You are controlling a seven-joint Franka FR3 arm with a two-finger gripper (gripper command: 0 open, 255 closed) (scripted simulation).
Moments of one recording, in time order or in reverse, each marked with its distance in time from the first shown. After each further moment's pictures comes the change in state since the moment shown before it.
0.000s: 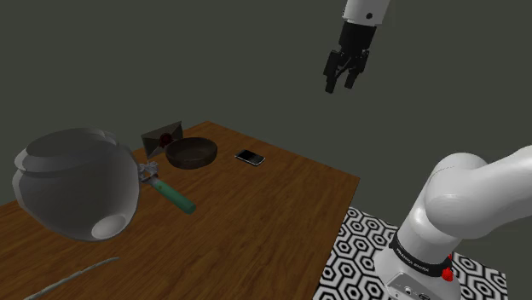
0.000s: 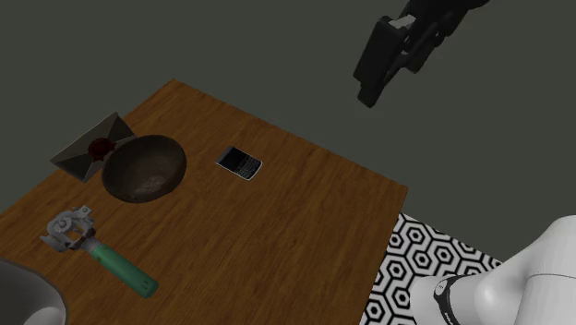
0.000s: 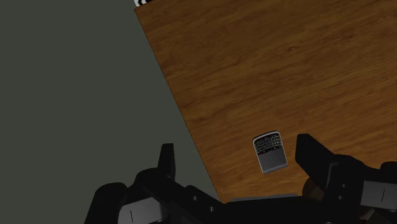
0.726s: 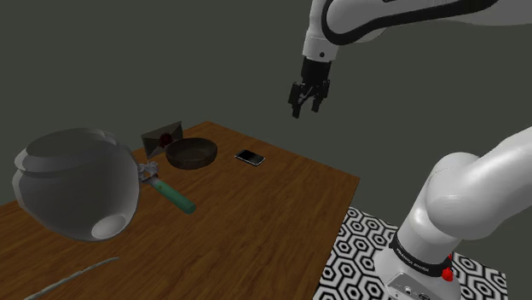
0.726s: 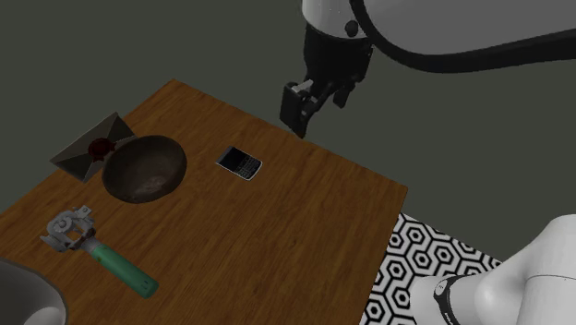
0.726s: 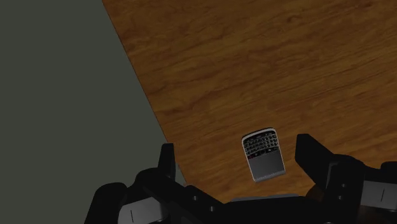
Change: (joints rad) arm 0.033 0.220 0.035 -0.067 0.033 0.257 0.038
